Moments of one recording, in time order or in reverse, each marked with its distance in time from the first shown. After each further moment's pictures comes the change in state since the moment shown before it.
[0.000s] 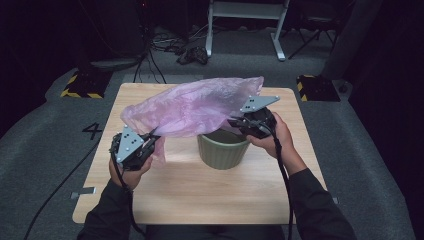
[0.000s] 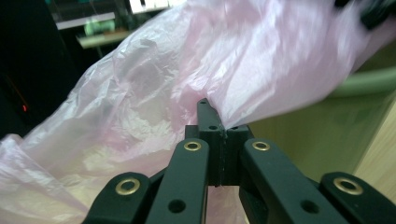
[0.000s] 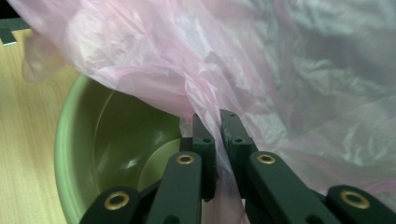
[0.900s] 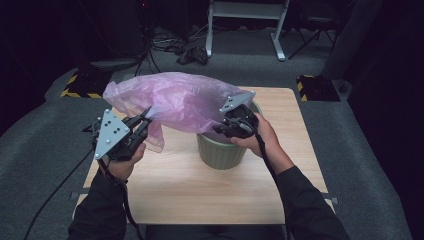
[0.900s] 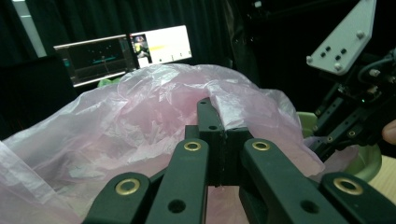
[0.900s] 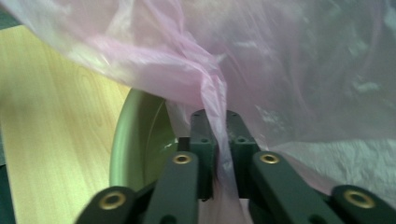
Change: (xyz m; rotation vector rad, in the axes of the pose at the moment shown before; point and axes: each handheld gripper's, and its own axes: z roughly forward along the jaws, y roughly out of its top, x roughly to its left) left arm -0.005 0.066 -0.019 -0.139 -0.002 0.052; right arm 0.020 0.026 0.027 0.117 0.106 0.012
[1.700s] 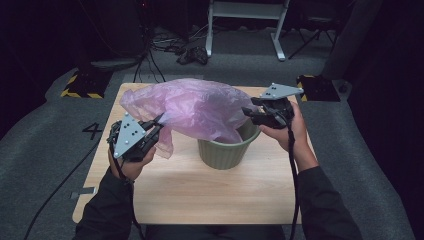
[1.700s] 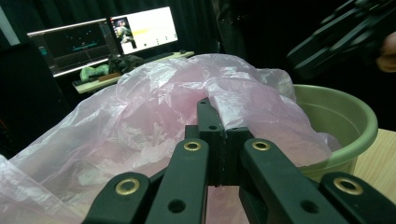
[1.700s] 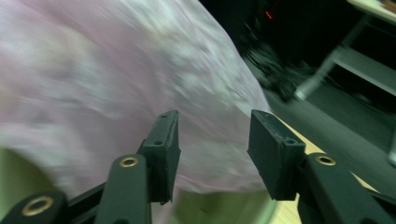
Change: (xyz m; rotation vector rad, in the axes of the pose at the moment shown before) left arm -0.009 -0.019 0.018 0.052 -0.054 0.034; right arm -0.047 -0.034 -0.055 -0.183 -0.306 0.093
